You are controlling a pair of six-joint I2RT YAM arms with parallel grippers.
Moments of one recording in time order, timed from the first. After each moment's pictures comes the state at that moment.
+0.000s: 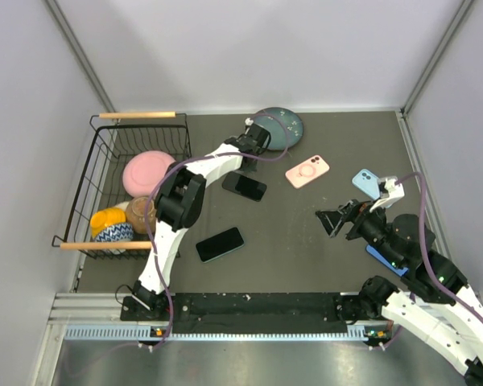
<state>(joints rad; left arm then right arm) -0.58 2.32 1.89 -0.56 -0.35 -0.26 0.72 0.38 0.73 -0.53 0.18 0.55</state>
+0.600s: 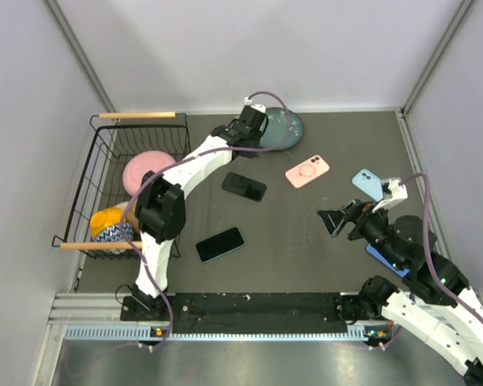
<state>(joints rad) -0.60 2.11 1.88 -0.61 -0.27 -0.25 0.72 0.36 0.73 -0.54 0.20 0.57</state>
